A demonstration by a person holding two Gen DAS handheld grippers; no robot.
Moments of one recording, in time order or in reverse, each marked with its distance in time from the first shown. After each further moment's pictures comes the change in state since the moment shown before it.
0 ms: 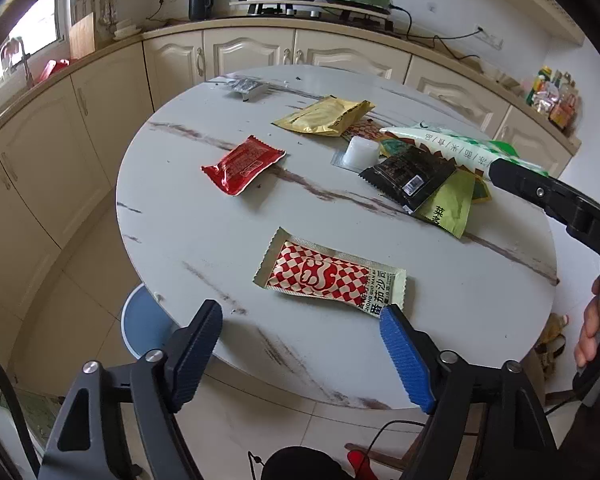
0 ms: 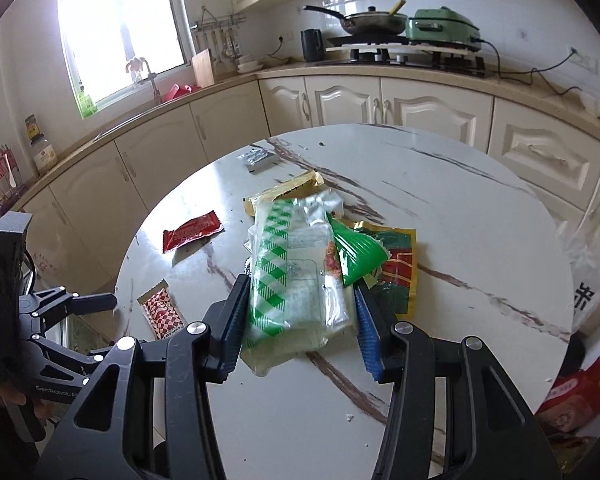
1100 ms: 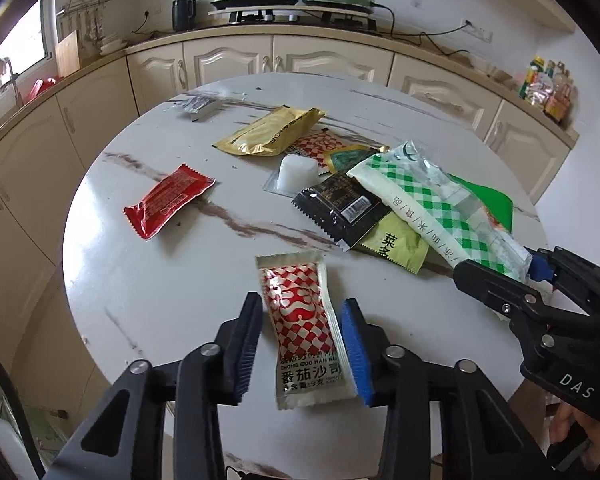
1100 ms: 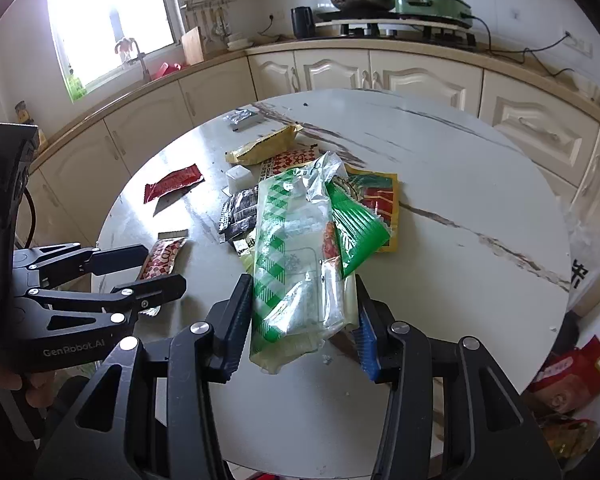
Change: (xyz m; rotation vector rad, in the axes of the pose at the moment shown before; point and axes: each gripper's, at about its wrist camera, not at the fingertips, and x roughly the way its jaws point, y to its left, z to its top) left arm 0.028 -0.058 0.026 0.028 -0.026 0.014; right arm 0.005 -0.011 -0.041 0.004 0.087 -0.033
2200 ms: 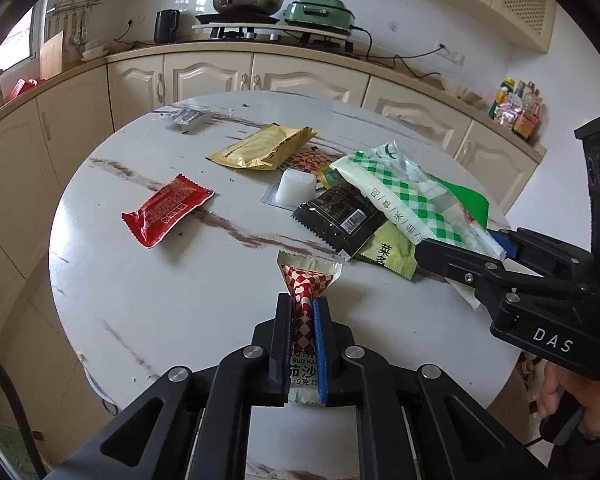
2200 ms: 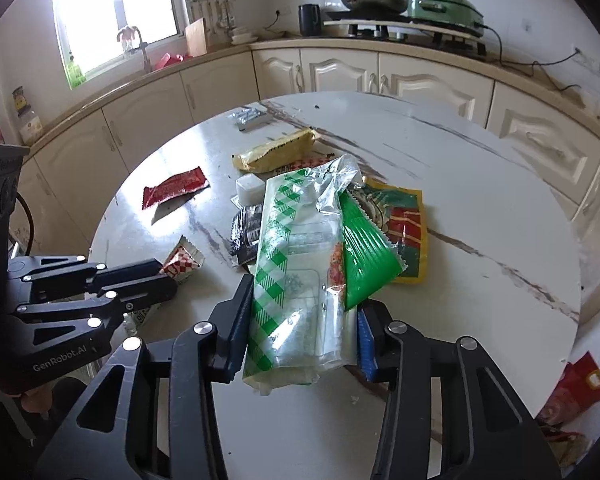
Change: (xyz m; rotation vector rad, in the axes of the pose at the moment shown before) left arm -0.003 0.031 -0.009 -0.010 -0.085 -0.136; right arm 0.015 0.020 0.022 -0.051 -0.002 -0.027
